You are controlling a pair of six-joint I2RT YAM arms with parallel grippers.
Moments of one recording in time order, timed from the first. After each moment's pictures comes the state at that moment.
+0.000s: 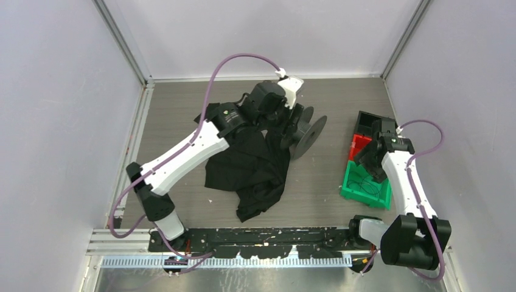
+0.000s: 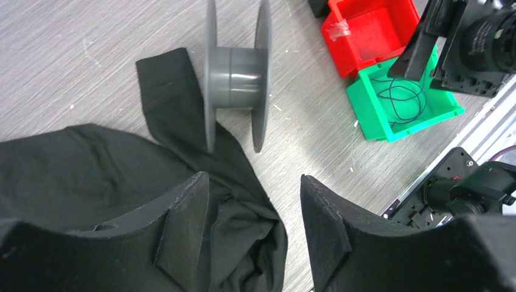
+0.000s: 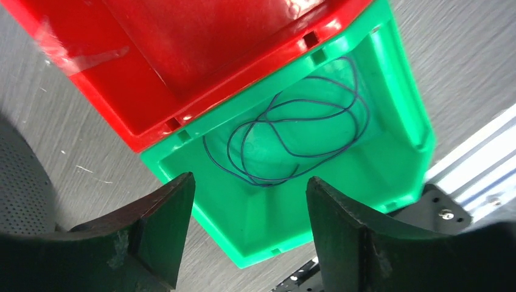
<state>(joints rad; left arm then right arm) -0.97 1.70 1.94 -0.81 -0.11 -0.22 -0.14 1.13 0.94 -1.04 0.27 0.72</state>
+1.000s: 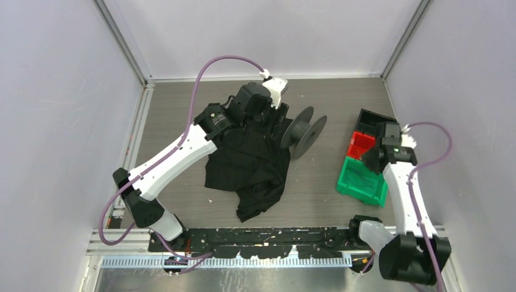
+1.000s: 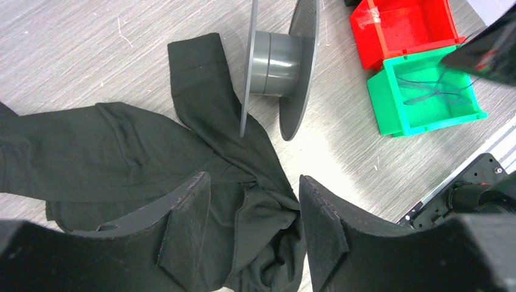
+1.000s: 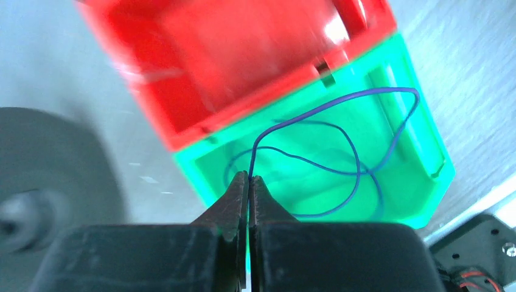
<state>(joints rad) -0.91 1.57 1.76 -0.77 -0.15 -0.22 -0.15 1.07 0.78 -0.85 0.22 0.82</state>
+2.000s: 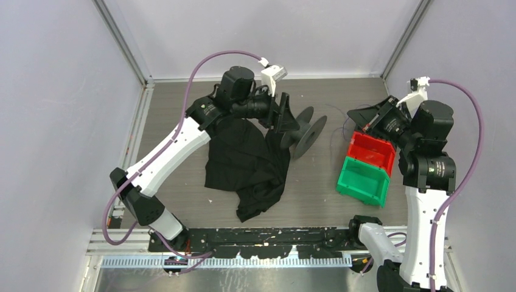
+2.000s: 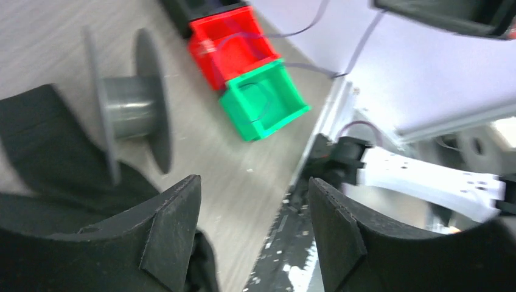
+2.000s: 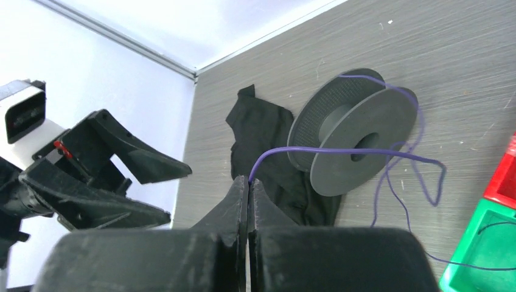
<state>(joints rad) -0.78 1.57 1.78 -0.63 0.43 -0.31 -0.14 0.88 1.37 -0.77 -0.50 0.63</state>
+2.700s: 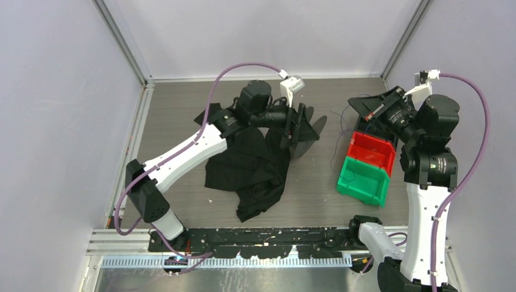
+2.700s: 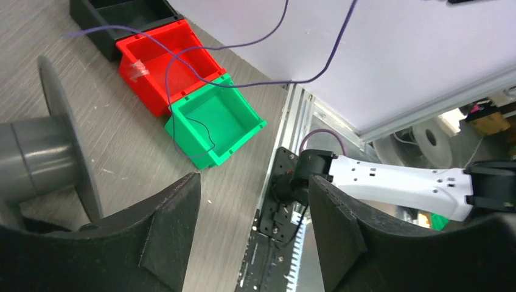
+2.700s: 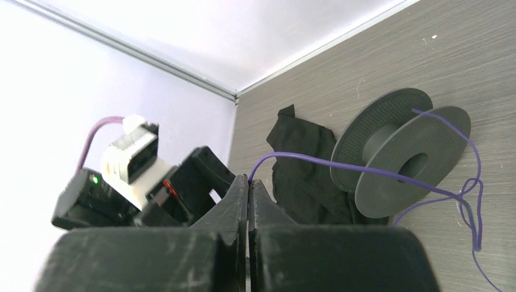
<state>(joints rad) -0.85 1.62 1.63 -0.28 0.58 -0.46 -0.13 0.89 1.38 -0.64 -0.54 0.81</state>
